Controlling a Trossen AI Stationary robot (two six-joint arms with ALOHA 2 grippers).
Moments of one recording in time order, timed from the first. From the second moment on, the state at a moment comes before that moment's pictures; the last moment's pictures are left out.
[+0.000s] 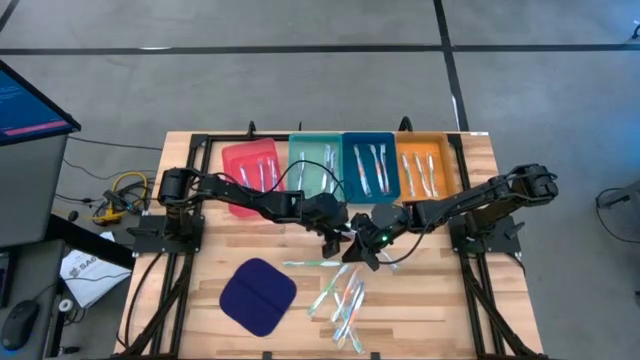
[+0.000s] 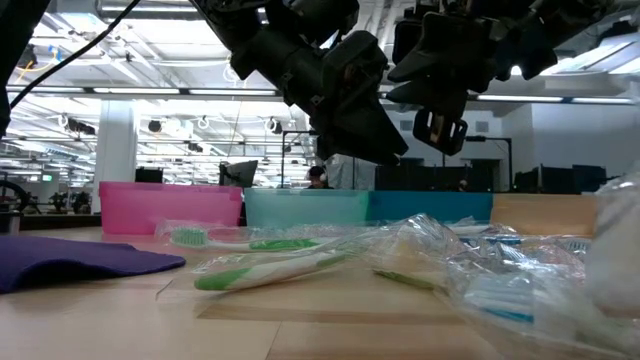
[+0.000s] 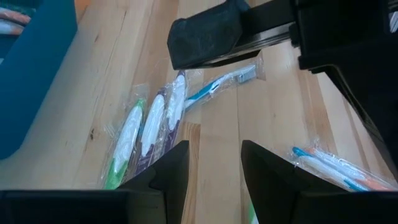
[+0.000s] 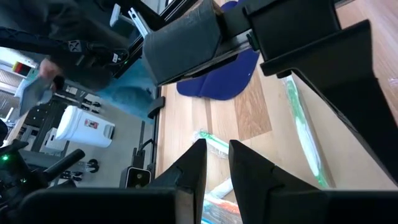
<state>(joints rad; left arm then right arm) -0.02 1.92 1.23 0.01 0.10 -0.22 0.14 1.48 0.70 0.30 -0.31 0.73</state>
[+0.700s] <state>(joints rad) -0.02 1.92 1.23 0.04 0.10 -0.22 0.14 1.48 0.70 0.35 -0.29 0.72</state>
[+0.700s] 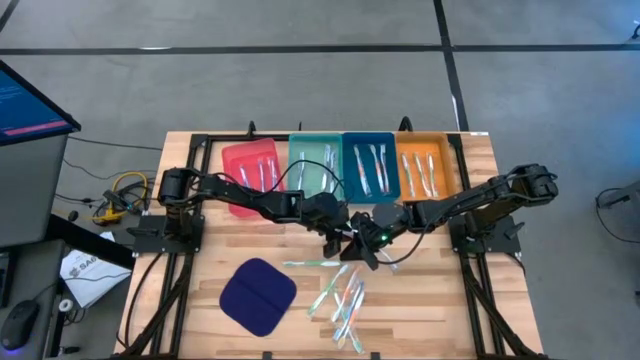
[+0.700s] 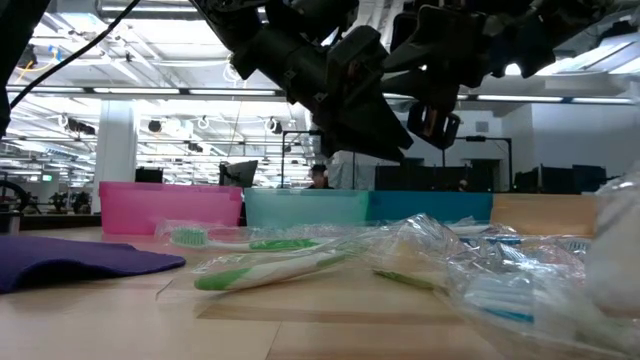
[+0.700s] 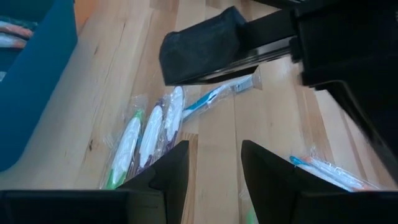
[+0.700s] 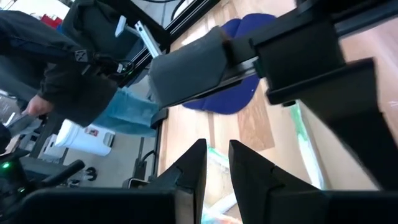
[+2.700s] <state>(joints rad) -0.02 1.92 1.23 0.08 0.10 -0.21 0.10 1.49 0.70 0.41 -0.27 0.73</state>
